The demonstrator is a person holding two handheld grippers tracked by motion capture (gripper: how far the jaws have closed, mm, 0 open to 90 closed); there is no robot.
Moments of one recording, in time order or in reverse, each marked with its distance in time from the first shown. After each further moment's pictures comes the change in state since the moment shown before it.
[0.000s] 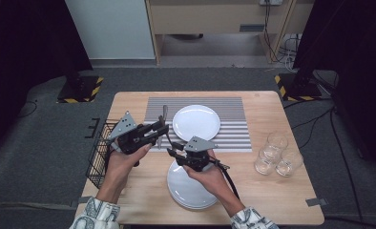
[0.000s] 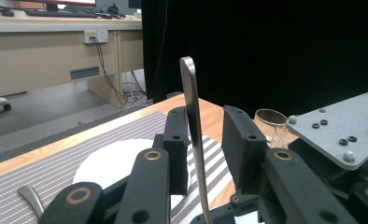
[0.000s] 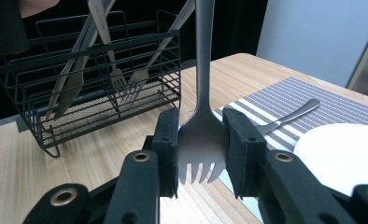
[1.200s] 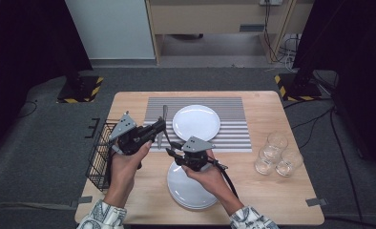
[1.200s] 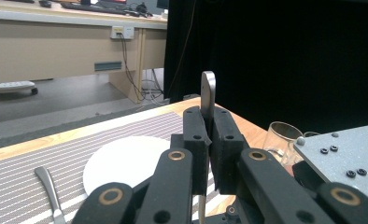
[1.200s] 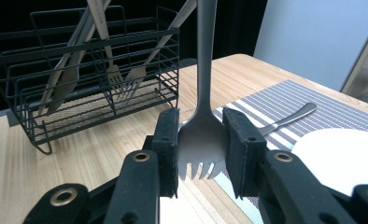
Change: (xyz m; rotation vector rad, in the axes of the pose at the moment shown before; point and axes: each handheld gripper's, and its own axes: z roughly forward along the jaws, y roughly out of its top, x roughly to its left) left arm -0.012 0.005 -0.002 -0.013 0.124 -0.088; right arm 0.002 0.001 0.005 0.006 -0.018 -0.042
